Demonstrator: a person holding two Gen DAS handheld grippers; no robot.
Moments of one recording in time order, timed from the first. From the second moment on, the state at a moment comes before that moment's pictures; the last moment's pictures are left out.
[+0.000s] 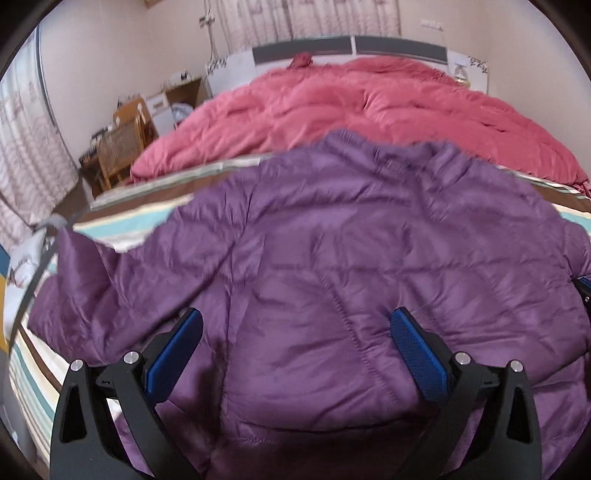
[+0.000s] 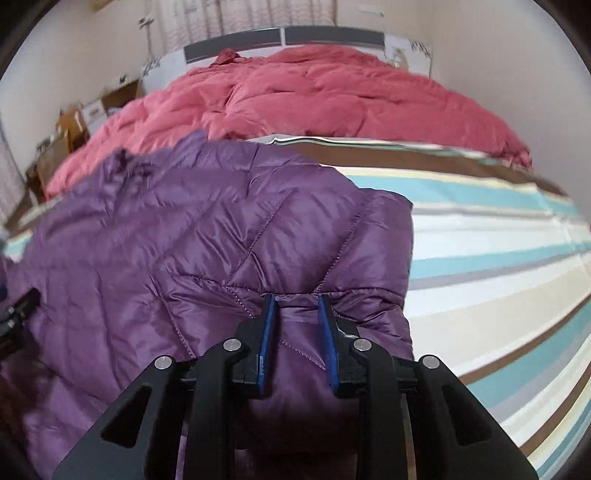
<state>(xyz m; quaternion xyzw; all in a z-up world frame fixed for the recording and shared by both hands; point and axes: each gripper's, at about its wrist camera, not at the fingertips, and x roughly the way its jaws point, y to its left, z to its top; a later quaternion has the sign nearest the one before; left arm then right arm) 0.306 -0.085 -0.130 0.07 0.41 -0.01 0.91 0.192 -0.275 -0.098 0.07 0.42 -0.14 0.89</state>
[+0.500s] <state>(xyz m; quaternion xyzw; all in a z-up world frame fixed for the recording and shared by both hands) 0.305 -0.104 -0.107 0.04 0.39 -0.04 0.92 0.183 -0.263 -0.084 0.06 0.39 -0.15 0.91</state>
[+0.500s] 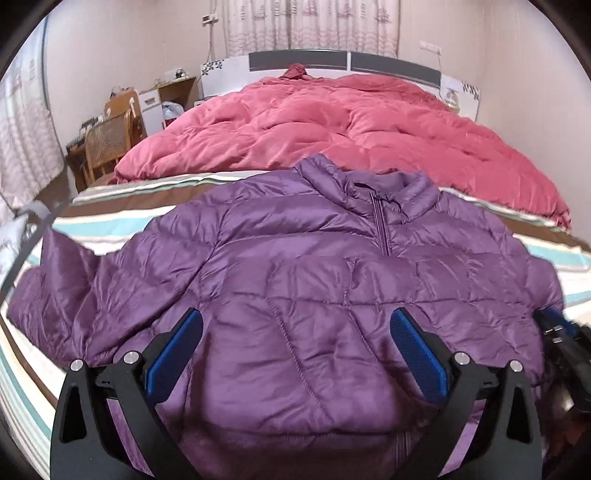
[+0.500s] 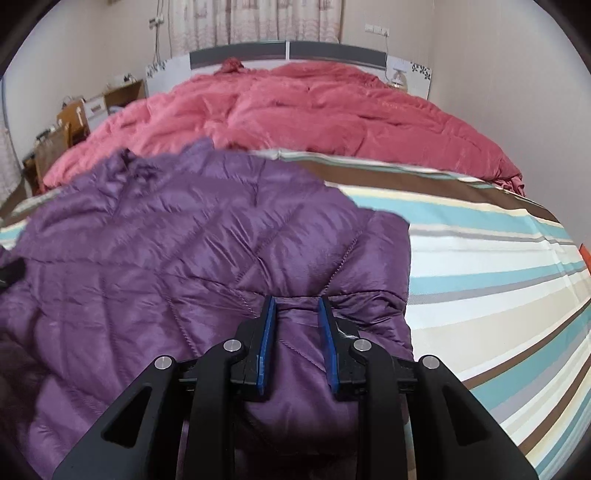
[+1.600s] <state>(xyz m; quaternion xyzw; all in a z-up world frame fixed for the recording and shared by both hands) 0.280 0.148 -0.098 -0.16 0.35 0.15 0.91 0.198 -0.248 -0.100 0.05 0.40 -0.11 0.91</state>
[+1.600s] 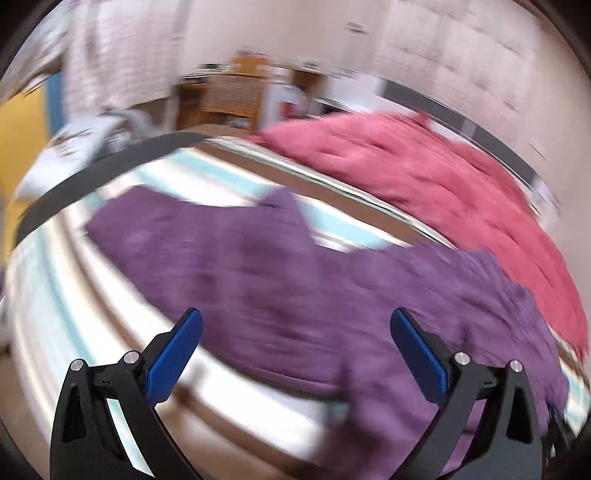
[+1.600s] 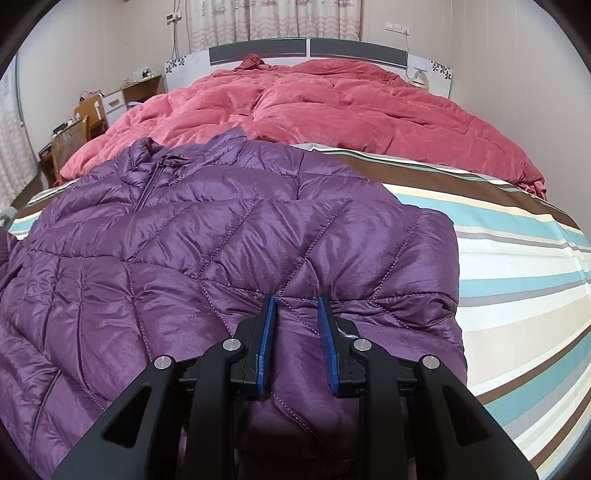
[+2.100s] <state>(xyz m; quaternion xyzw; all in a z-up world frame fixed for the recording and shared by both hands) 0.297 0.310 -0.160 -0.32 0.33 0.28 0.84 0.197 -0.249 -0.100 0.05 0.40 -0.11 0.91</state>
